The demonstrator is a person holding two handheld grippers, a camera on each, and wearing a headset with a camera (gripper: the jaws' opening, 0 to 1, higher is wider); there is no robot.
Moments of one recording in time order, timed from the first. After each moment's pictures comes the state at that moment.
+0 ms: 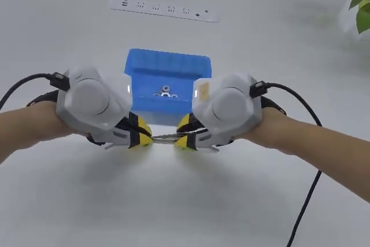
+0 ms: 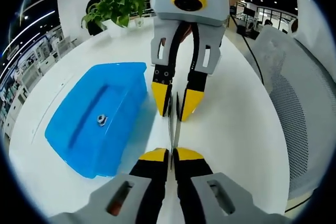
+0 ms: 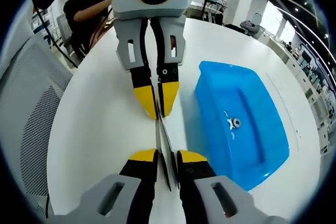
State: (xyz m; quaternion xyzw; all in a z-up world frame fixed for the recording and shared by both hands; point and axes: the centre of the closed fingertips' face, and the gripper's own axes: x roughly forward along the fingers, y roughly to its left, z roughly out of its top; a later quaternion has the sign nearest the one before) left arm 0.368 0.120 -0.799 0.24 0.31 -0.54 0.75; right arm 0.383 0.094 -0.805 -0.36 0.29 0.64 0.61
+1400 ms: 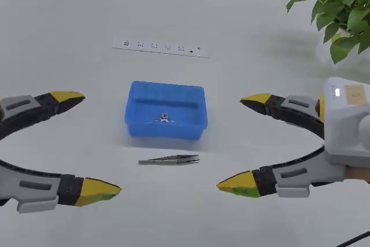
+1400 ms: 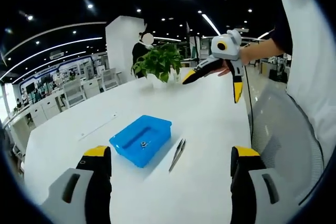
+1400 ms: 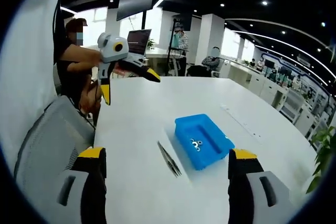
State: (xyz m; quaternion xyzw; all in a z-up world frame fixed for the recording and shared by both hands) left arm 0.315 0.176 -0.655 0.12 0.14 -0.42 0.88; right arm 0.343 0.030 -0.650 -0.21 0.16 0.60 0.75
